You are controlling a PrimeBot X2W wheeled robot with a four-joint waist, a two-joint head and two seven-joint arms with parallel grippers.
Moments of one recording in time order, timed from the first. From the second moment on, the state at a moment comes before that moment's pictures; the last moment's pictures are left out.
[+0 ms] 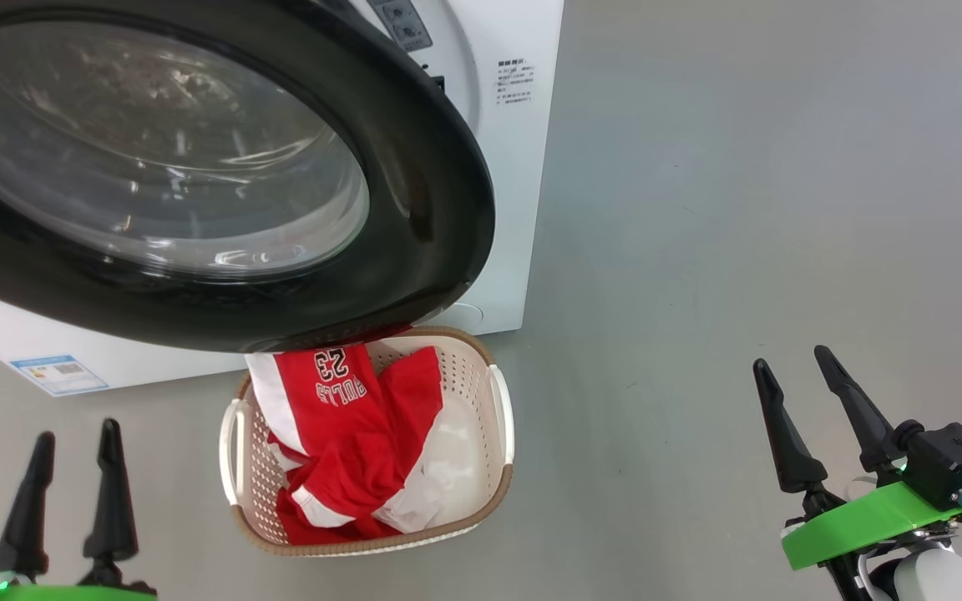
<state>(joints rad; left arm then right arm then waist) -0.04 0.20 0.03 0.15 -0.53 -0.13 -0.25 -0.12 -0.18 0.05 0.14 0.29 0.13 -0.26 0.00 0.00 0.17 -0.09</state>
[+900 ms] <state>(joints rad) 0.00 0.06 0.13 0.12 -0.23 -0.13 -0.25 -0.12 -0.18 0.03 0.14 0.29 0.13 -0.26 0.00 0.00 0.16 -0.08</state>
